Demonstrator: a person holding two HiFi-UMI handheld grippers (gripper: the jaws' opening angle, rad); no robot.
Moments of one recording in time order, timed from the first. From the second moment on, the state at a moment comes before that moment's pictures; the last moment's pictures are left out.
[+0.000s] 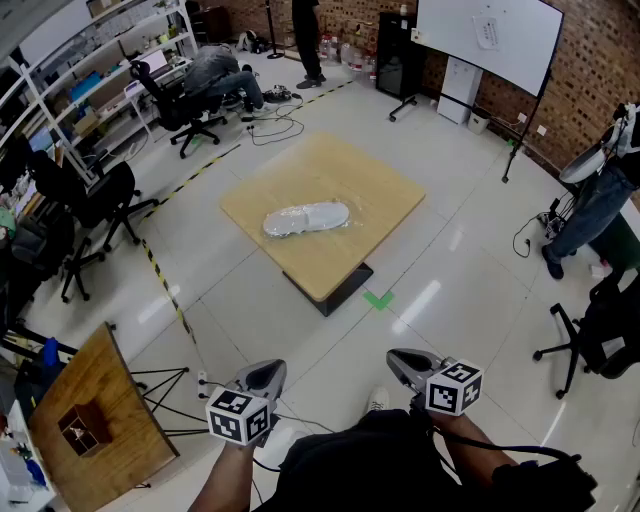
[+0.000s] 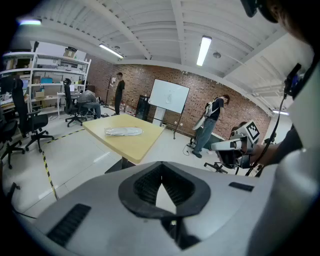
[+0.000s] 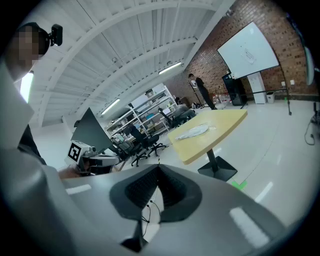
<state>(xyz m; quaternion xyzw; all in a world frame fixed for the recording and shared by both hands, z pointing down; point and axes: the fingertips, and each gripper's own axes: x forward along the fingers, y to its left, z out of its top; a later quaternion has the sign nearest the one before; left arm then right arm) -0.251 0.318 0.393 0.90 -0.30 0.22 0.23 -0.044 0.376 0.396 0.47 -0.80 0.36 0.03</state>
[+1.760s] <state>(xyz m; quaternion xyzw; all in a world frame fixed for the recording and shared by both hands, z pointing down) -0.022 -0.092 0.484 0.89 -0.30 0.30 0.15 0.104 0.010 0.491 0.38 -0.83 0.29 0.28</state>
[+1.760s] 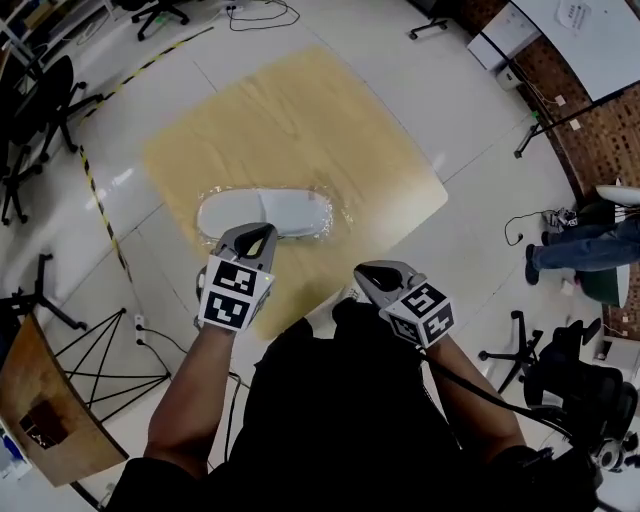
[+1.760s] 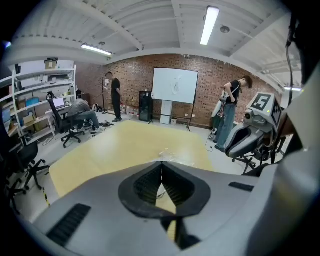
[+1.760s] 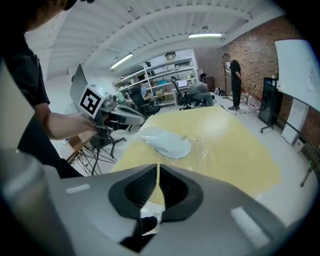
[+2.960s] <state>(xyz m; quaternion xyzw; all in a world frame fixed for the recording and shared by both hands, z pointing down) -0.014 -0.152 0.602 0.84 -0.30 0.42 0.20 0.130 -0.013 0.617 0.18 -0.82 0.14 0.52</state>
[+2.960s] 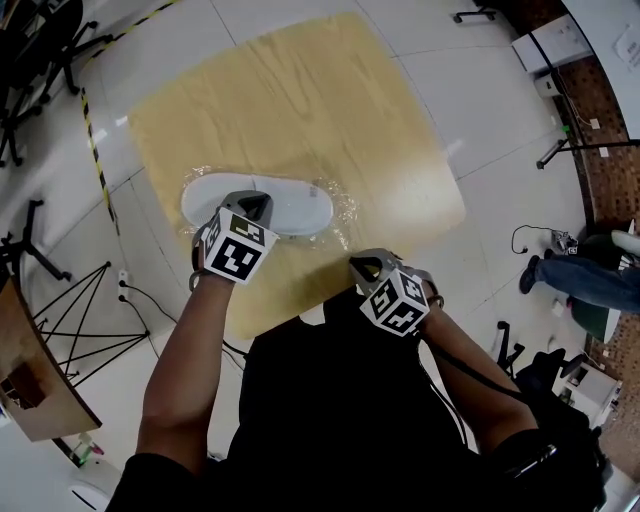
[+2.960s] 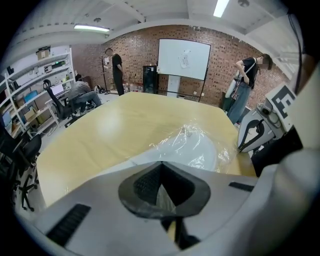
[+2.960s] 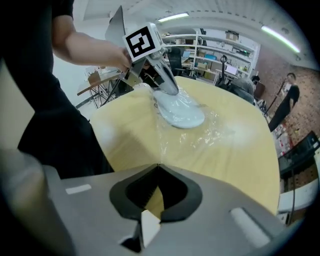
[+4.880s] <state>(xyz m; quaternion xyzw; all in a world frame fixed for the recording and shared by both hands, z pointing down) -0.013 -0.152 0.603 0.84 -0.29 0.41 0.19 0.141 -0.121 0.577 0.33 -0.84 0.17 0.40</state>
